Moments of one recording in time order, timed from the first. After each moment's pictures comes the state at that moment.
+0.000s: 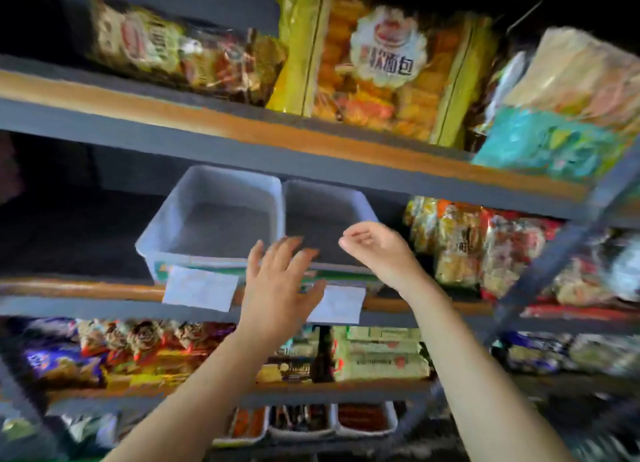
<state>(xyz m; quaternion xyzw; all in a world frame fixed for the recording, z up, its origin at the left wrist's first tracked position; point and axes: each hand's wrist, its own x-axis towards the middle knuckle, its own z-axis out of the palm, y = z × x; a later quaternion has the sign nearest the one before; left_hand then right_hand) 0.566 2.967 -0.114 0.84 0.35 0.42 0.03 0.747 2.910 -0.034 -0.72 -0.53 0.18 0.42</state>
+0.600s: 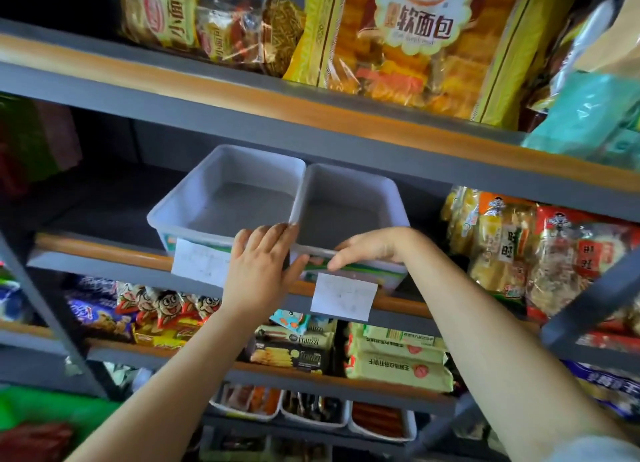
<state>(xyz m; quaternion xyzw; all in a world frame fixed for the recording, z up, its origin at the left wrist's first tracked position) 0.569 2.987 -0.131 0.82 0.46 0.33 -0.10 0.786 2.985 -0.044 -0.66 -0.57 0.50 -0.02</state>
